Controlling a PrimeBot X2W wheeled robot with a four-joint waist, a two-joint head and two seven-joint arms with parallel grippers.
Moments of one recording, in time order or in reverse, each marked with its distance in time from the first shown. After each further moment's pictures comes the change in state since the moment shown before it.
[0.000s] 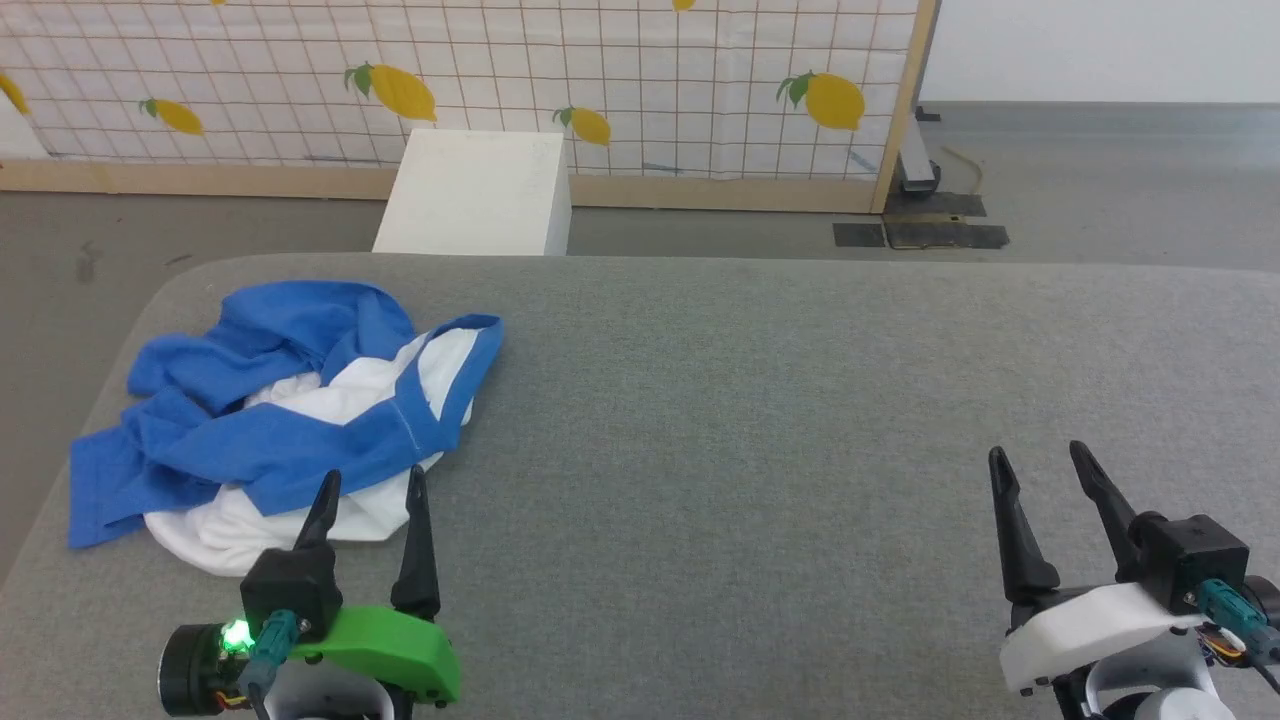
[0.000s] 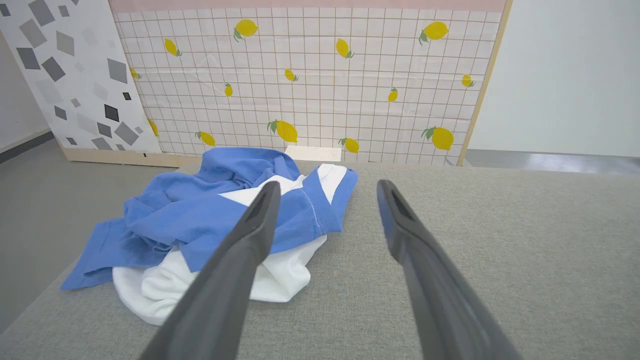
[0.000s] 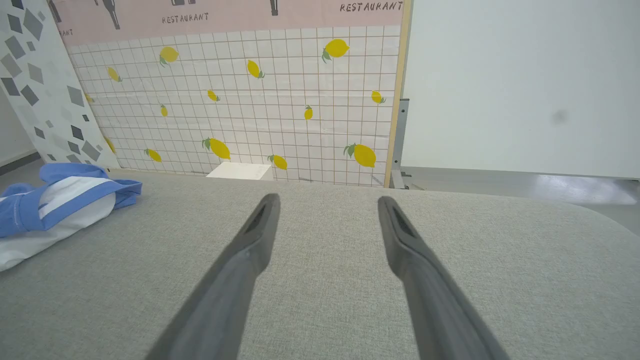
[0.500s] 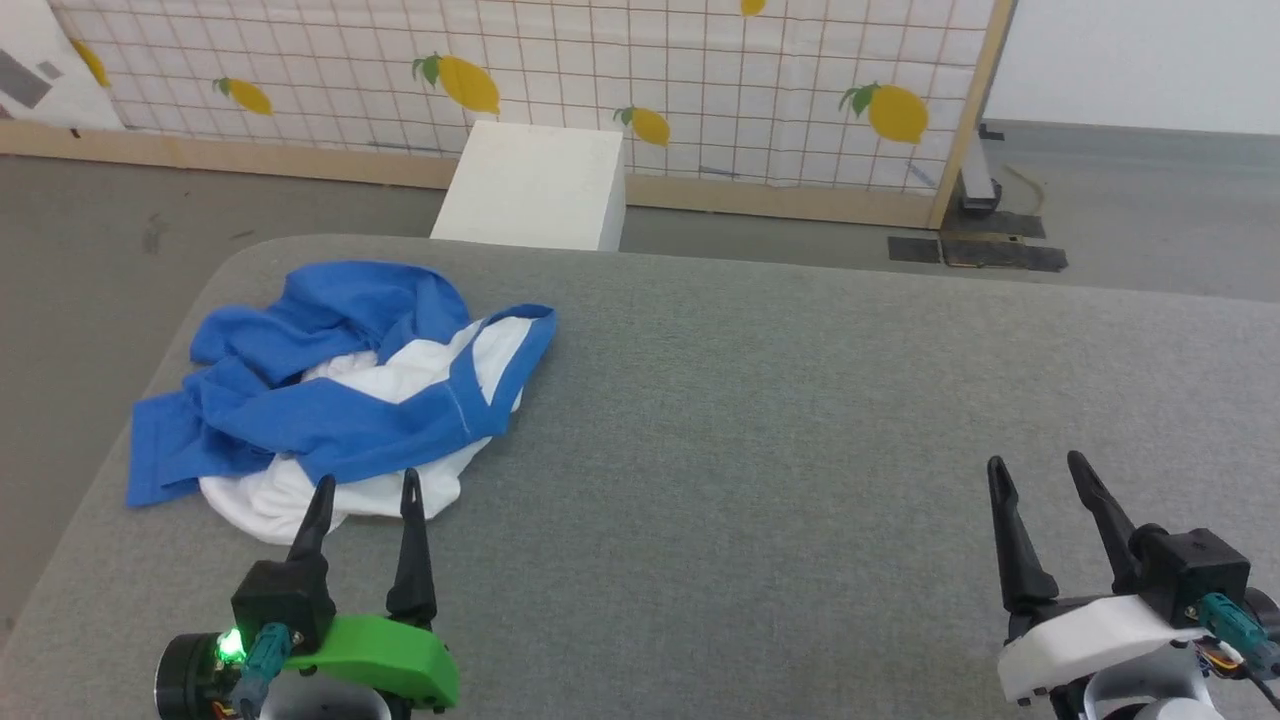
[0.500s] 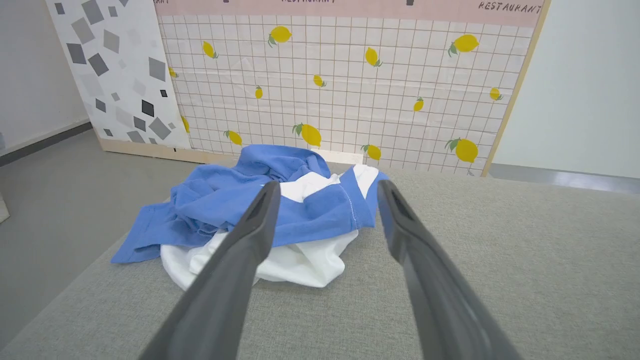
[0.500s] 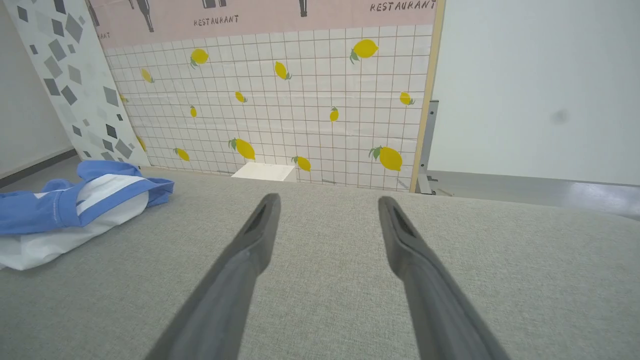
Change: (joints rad) left arm 0.016 0.000 0.000 -0.009 -0.016 0.005 -0.030; right arm 0.014 0.000 0.005 0.013 0.019 0.000 -0.028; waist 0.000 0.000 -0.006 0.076
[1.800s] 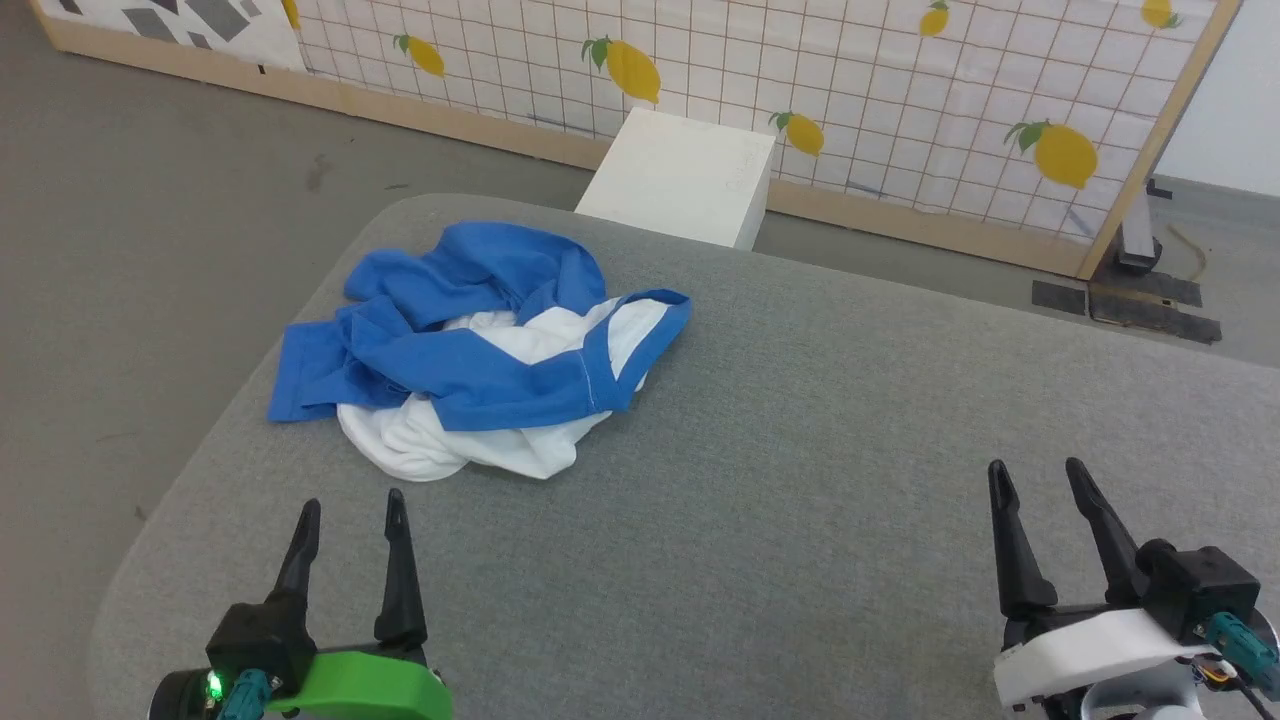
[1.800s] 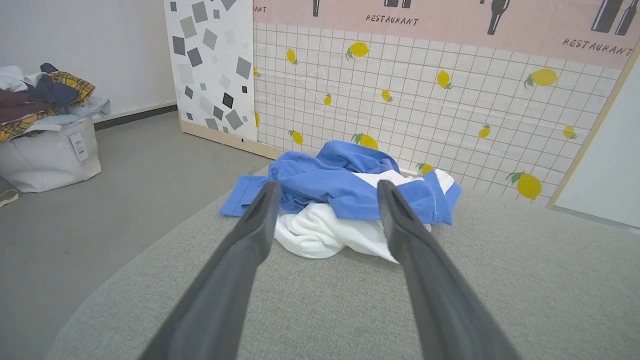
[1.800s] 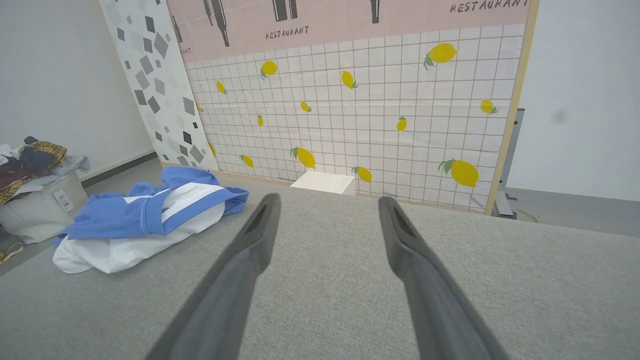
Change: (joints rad) left arm 0.055 0.000 0.002 -0.019 -0.063 0.012 -0.079; right arm 0.002 0.000 0.012 0.042 0.062 0.000 -0.080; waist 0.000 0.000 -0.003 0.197
